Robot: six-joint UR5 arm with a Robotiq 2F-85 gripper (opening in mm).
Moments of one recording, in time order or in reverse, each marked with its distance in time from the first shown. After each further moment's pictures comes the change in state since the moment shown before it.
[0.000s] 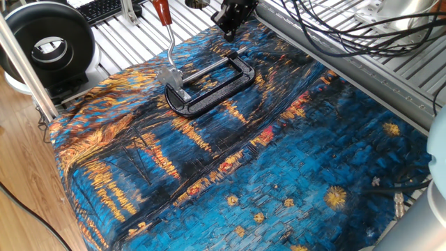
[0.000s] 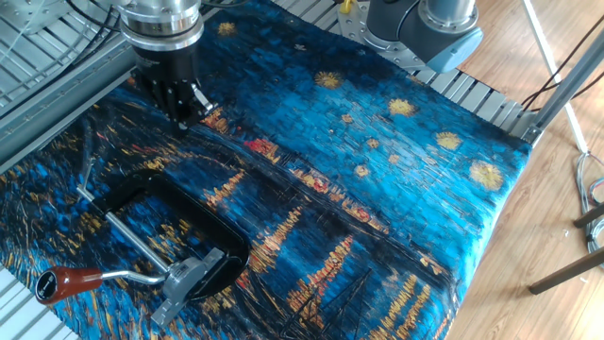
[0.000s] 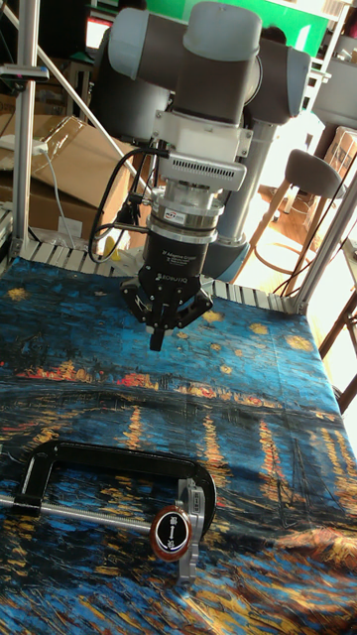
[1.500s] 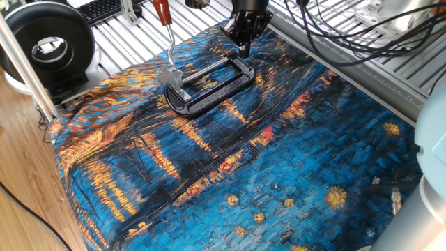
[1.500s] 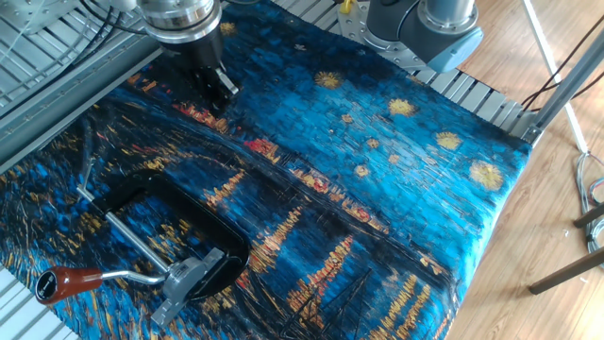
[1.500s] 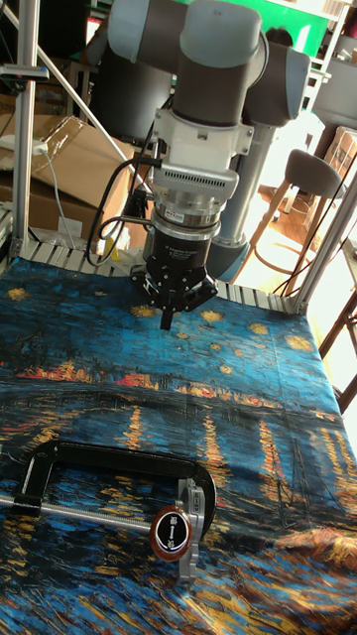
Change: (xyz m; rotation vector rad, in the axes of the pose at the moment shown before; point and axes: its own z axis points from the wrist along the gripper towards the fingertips) arm 0.052 0.011 -0.007 -0.031 0.188 0.092
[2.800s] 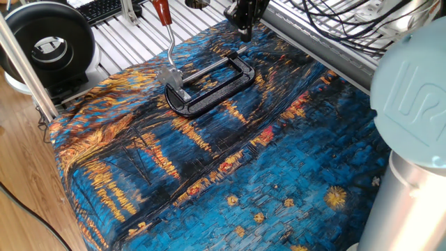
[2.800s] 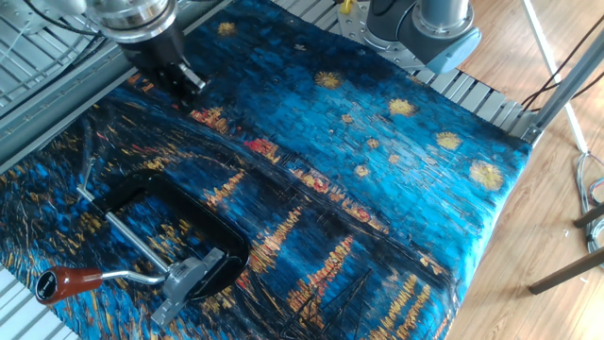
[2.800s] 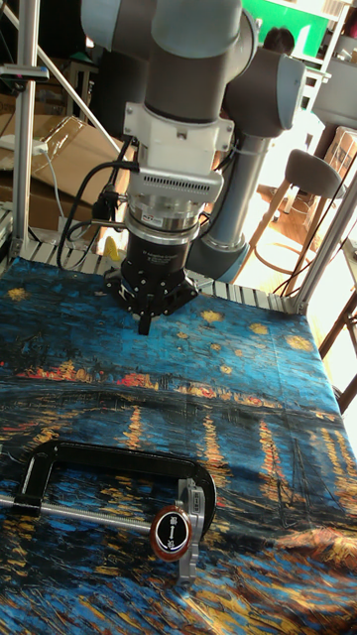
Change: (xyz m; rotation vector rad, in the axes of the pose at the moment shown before) arm -0.040 -0.032 -0.011 0.026 0.025 -0.130
